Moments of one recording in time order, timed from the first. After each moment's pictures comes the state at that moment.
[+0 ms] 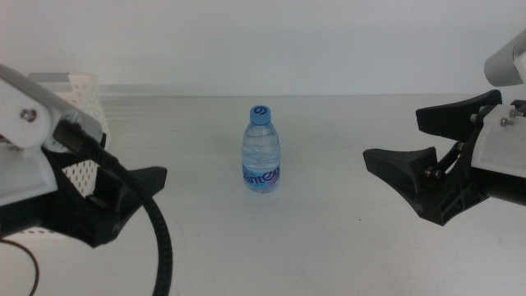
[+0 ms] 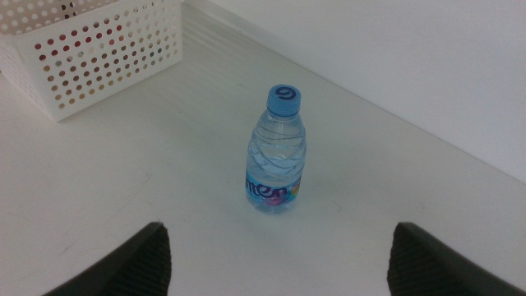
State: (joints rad) left arm -0.39 0.78 -0.71 -0.43 0.48 0.51; right arm 0.60 0.95 -0.79 0.19 0.32 -0.26
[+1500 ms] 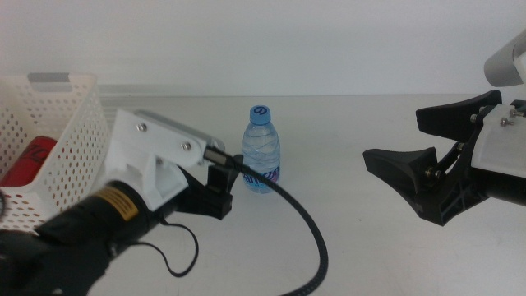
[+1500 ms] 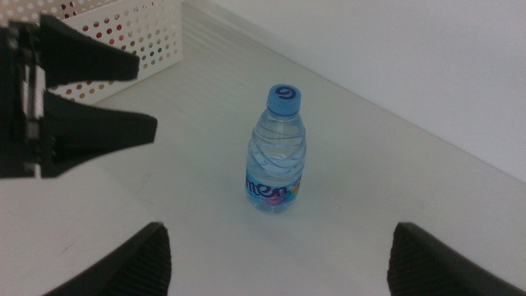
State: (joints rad) left arm -0.64 1.27 -0.51 -0.28 -0.46 0.22; right arm 0.60 0.95 -0.79 0.19 0.32 -0.26
